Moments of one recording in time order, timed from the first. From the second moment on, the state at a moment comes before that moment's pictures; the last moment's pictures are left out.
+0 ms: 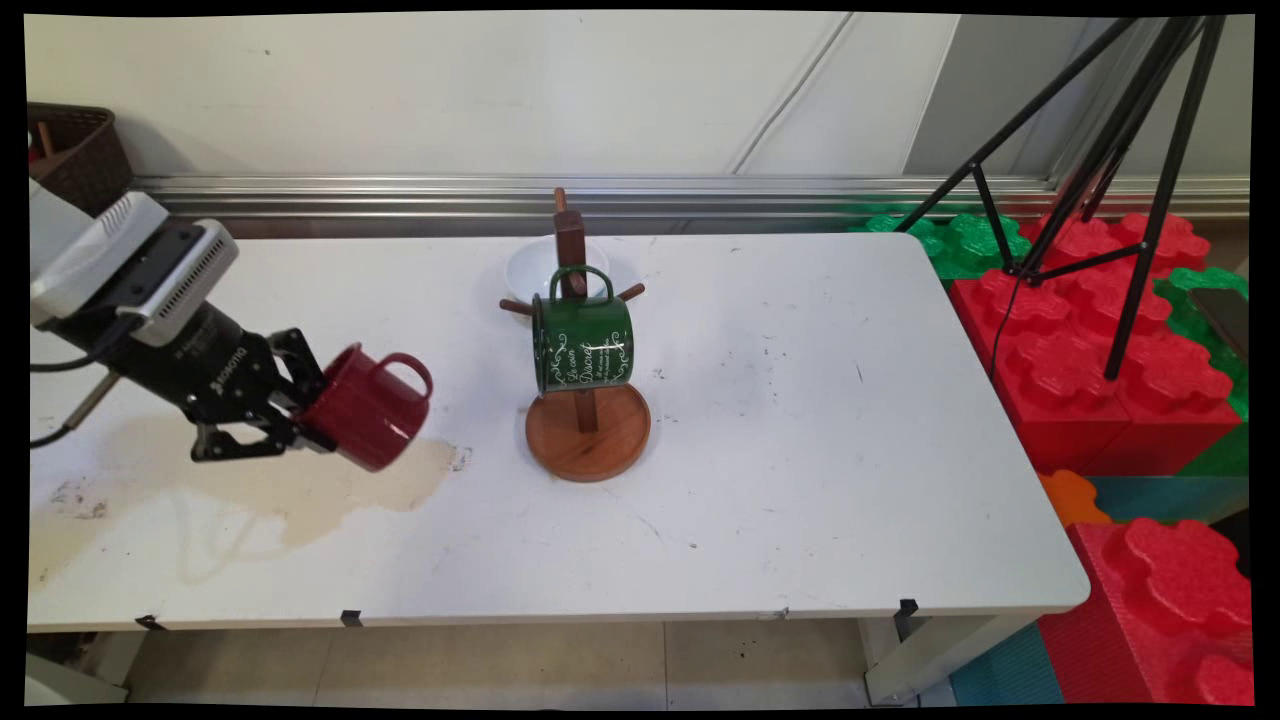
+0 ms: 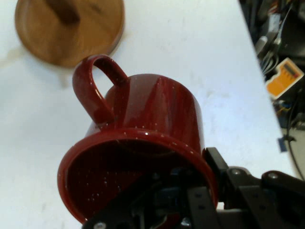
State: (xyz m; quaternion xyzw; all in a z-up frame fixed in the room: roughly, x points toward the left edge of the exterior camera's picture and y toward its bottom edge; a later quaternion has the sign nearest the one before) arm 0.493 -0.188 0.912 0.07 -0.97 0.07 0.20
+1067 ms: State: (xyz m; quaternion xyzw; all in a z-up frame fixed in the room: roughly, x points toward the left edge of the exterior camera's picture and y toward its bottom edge) arm 0.545 -0.218 0.917 0.09 -0.98 0.11 0.13
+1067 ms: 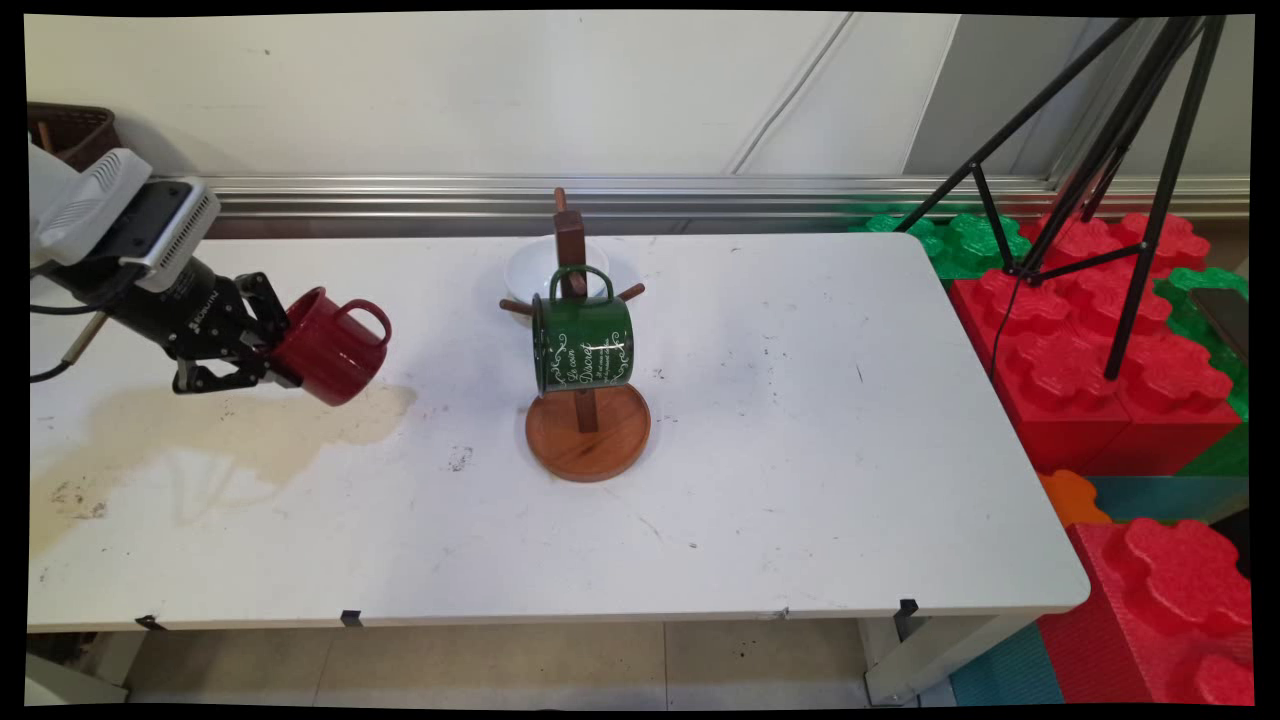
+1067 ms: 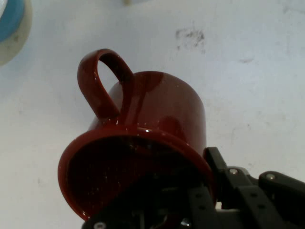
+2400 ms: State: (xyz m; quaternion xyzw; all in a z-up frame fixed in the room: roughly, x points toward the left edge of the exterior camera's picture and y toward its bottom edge) arm 0.568 -0.225 0.862 0.12 -0.98 0.09 0.11
